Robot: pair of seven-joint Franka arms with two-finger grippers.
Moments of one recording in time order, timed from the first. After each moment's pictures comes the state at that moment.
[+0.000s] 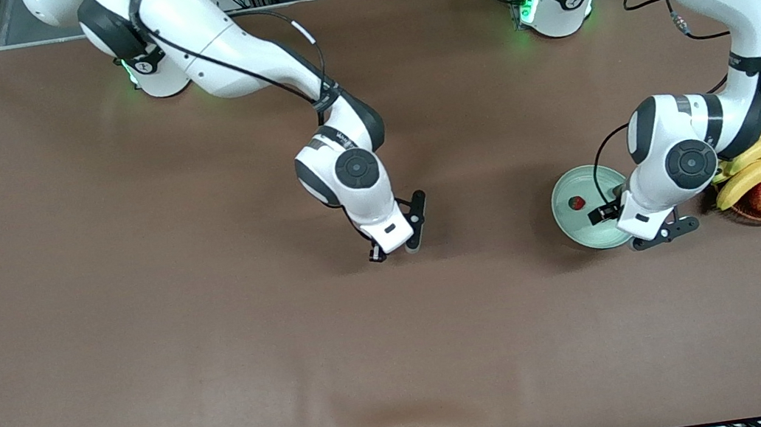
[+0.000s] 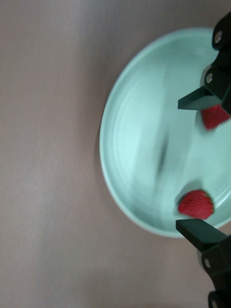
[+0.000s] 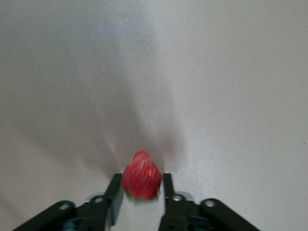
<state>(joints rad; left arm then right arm) -0.03 0.46 -0.10 -1.98 0.18 2.31 -0.49 0.77 0.93 -0.02 -1.30 -0.06 2.32 -0.53</state>
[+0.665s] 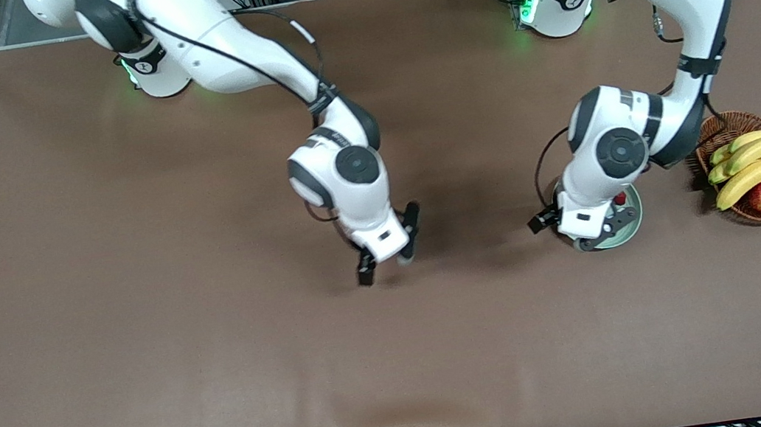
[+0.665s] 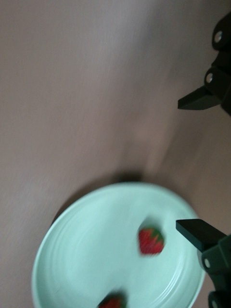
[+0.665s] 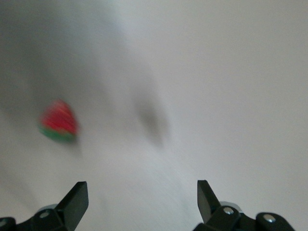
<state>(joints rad) -0.06 0.45 -0.31 -1.93 0.16 2.31 -0.93 0.72 0.87 -0.10 -1.25 -0.12 2.21 -0.49</state>
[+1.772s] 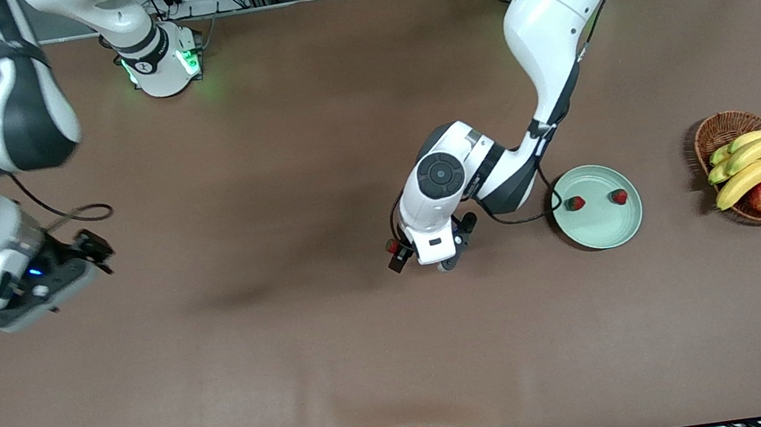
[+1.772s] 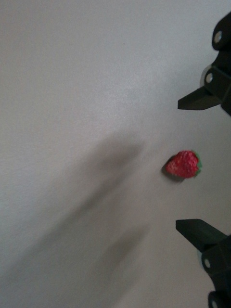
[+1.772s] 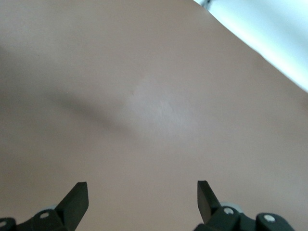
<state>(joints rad) -0.44 0.87 -0.33 -1.36 0.16 2.31 -1.71 0.12 0.16 -0.04 -1.69 -0.11 1.96 -0.42</state>
